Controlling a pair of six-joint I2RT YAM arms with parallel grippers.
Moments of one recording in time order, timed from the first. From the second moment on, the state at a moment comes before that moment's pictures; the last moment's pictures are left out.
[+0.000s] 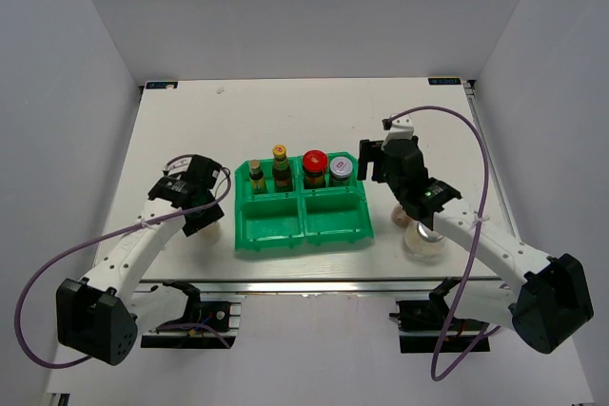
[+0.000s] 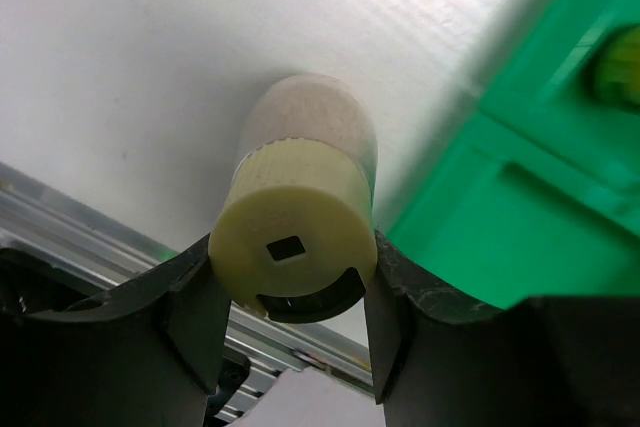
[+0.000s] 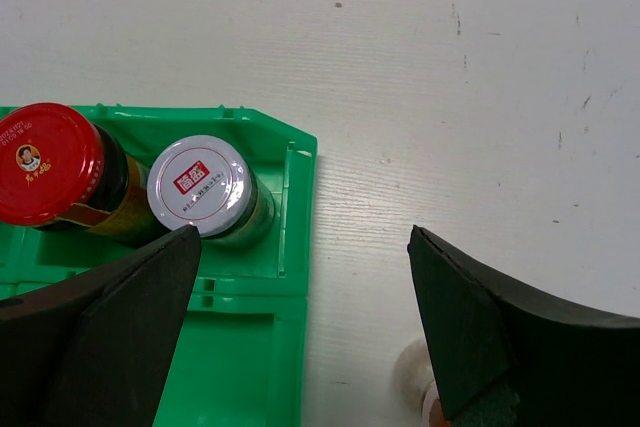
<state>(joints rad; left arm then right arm) -0.34 1.11 0.86 -1.03 -0.37 -0.86 0.61 1.16 0.81 -0.11 0.36 0.23</state>
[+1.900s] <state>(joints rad) -0.89 1.48 1.07 -0.72 -0.29 -0.67 0.42 1.03 0.72 -0.37 0.38 0.38</state>
